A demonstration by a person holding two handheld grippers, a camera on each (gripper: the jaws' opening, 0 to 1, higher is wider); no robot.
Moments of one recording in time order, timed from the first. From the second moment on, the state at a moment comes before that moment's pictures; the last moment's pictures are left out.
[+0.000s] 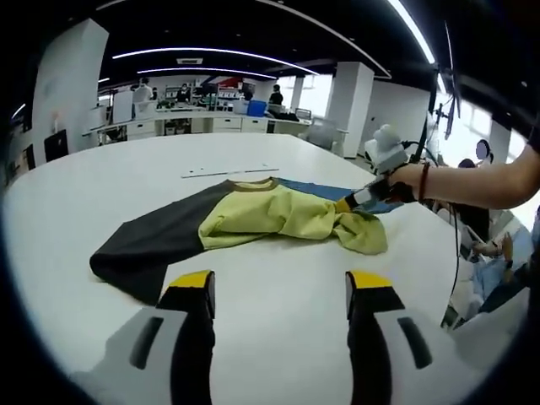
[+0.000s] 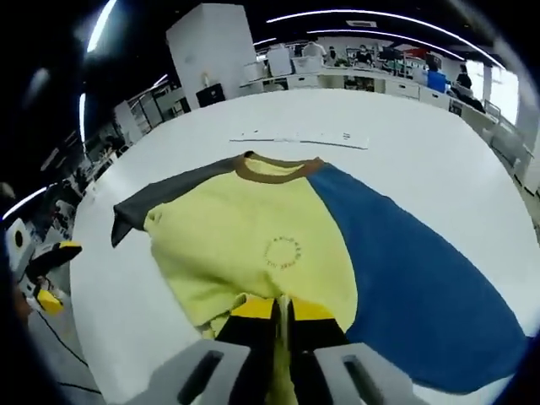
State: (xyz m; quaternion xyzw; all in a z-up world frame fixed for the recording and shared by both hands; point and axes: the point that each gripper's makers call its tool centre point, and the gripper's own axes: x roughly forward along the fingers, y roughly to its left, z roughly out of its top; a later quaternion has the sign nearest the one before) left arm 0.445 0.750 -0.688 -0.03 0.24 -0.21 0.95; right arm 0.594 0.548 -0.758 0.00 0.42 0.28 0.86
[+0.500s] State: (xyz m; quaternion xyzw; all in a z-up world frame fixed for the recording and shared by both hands) left arm 0.478 0.723 -0.683 -0.02 0.23 -0.23 0.94; right arm 0.565 0.522 -0.725 0.06 0.39 0.30 0.87
